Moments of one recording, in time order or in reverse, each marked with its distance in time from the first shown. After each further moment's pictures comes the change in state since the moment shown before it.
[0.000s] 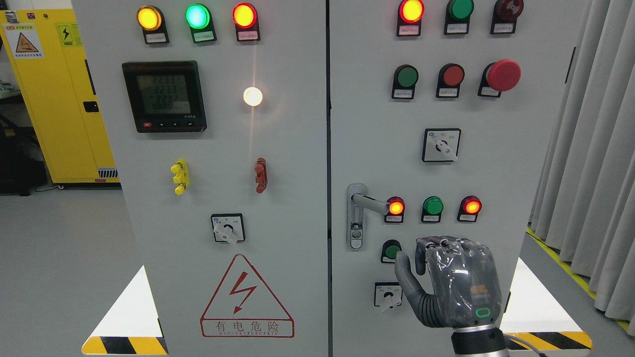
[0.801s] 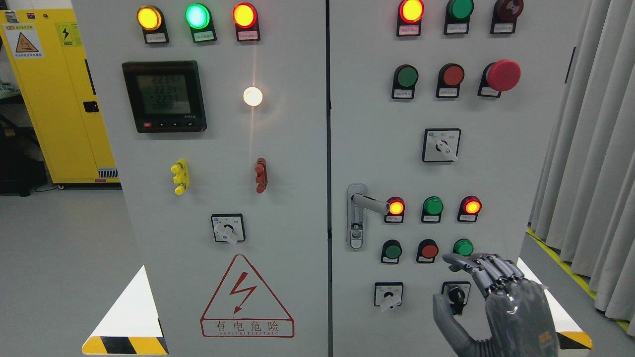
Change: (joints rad) left arm 0.000 0.000 0.000 0.000 0.000 0.000 0.000; right arm 0.141 -0.072 -0.188 -0.057 -0.311 -0.331 -0.082
